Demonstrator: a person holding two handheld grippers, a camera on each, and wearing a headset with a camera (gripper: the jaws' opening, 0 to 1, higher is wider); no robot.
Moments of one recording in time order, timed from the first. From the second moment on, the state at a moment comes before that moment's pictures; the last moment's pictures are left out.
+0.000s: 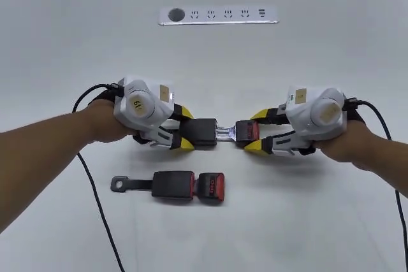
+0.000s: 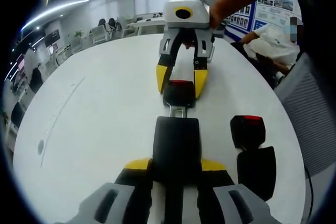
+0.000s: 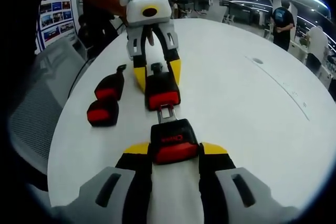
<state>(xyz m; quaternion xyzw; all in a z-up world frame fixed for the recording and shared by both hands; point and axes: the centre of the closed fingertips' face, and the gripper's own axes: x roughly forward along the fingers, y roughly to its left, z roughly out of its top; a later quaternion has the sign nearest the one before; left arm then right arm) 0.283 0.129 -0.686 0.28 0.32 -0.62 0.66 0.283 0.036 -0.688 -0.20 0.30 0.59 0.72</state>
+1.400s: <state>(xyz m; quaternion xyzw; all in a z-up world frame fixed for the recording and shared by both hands) 0.281 0.130 -0.685 0.29 0.34 -0.62 0.65 0.283 0.067 -0.689 -0.20 0.32 0.58 0.72</state>
